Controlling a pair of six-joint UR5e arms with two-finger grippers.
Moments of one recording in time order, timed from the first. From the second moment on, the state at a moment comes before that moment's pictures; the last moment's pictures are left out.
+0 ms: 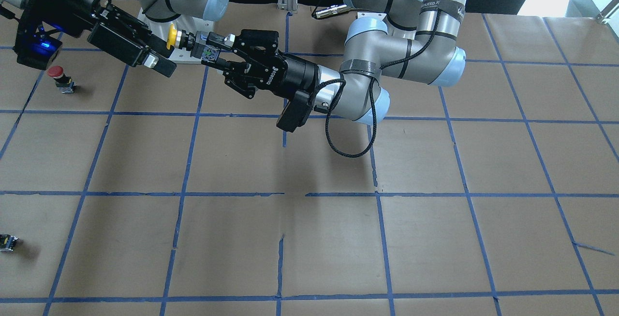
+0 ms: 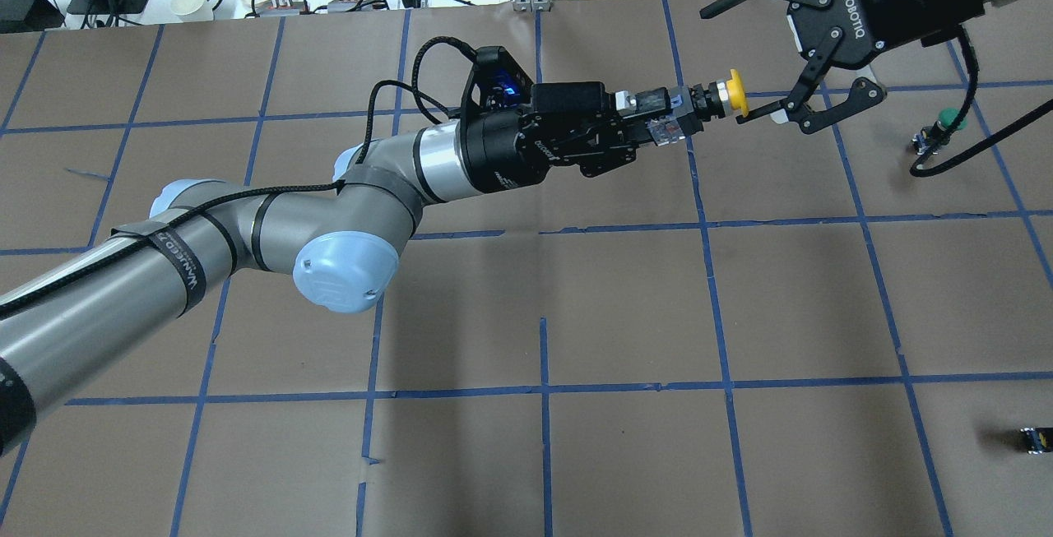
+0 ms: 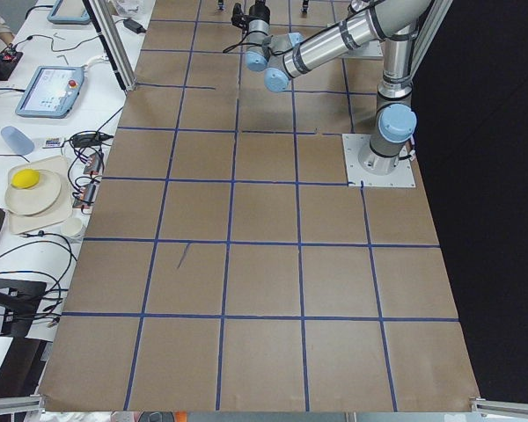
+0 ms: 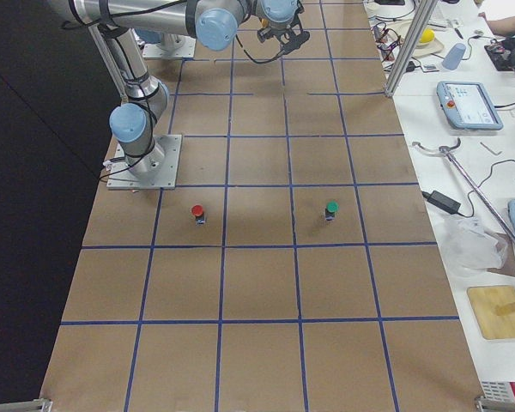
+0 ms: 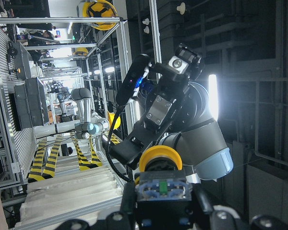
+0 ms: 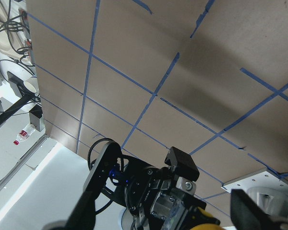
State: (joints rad) left arm -1.79 -1.87 -1.95 -1.21 -0.41 0.48; right arm 1.30 -1.65 1.62 -1.36 -0.73 0.68
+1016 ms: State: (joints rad) left arm -1.80 -1.89 -1.92 -1.23 -0.46 0.48; right arm 1.29 -1.68 1.55 -1.25 -0.80 0.69
